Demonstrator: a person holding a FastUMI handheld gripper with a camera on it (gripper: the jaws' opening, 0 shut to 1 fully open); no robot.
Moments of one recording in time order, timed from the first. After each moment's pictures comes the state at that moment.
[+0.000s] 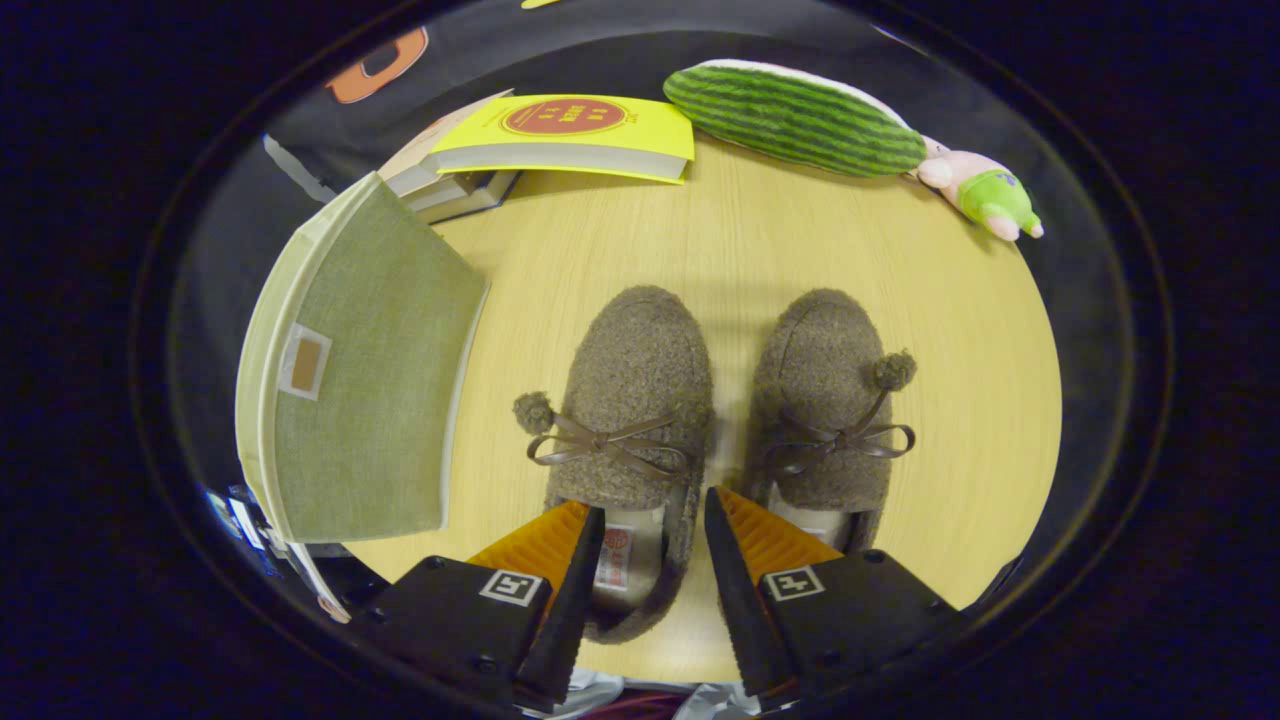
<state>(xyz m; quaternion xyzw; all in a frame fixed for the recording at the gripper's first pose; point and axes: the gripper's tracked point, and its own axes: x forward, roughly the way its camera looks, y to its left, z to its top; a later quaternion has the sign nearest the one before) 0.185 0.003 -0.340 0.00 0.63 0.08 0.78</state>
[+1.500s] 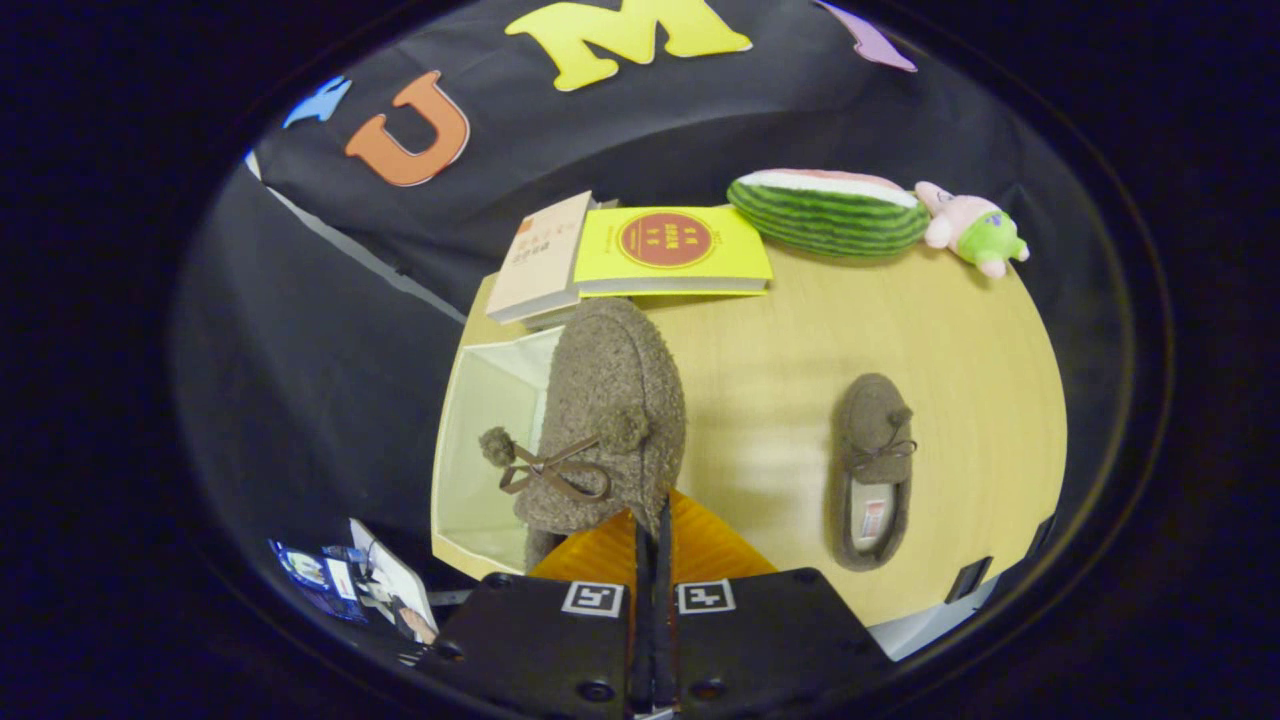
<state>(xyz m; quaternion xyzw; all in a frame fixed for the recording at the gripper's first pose) 0.193 0.117 -0.152 0.12 0.56 0.14 0.81</state>
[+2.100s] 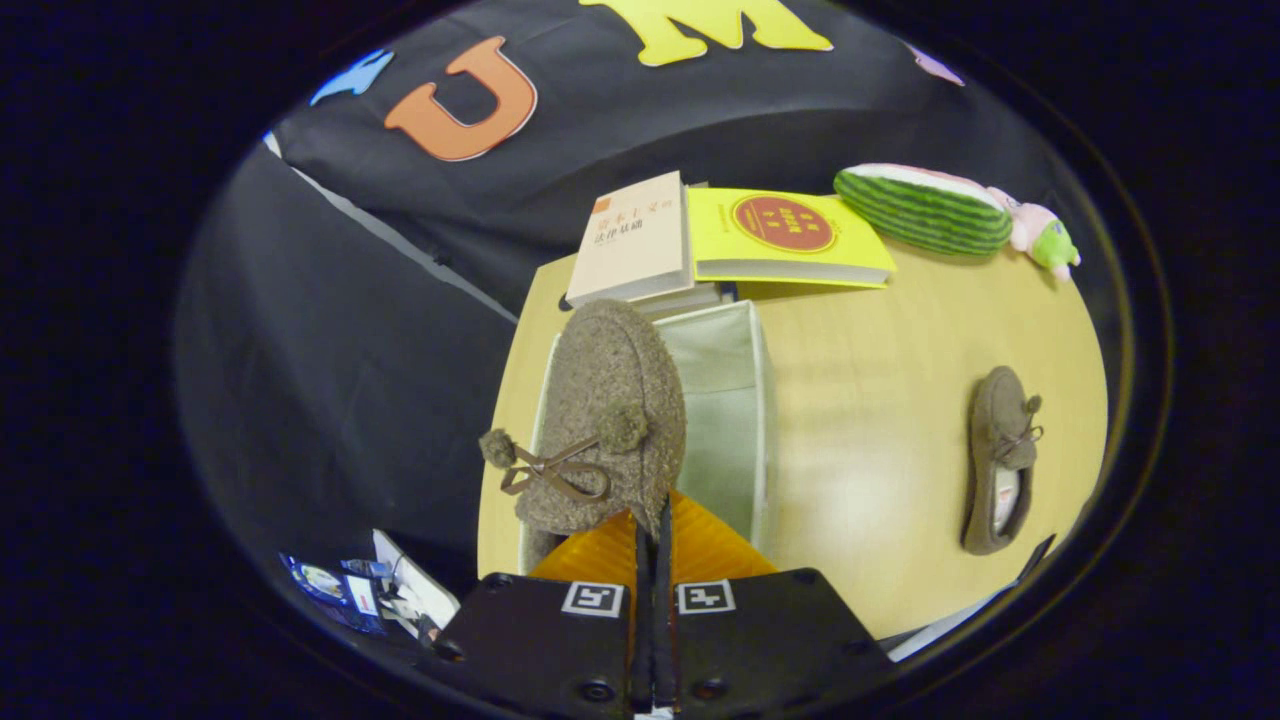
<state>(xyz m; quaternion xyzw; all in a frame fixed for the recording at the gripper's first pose) 0.193 0.264 -0.190 0.15 0.55 0.17 0.80</state>
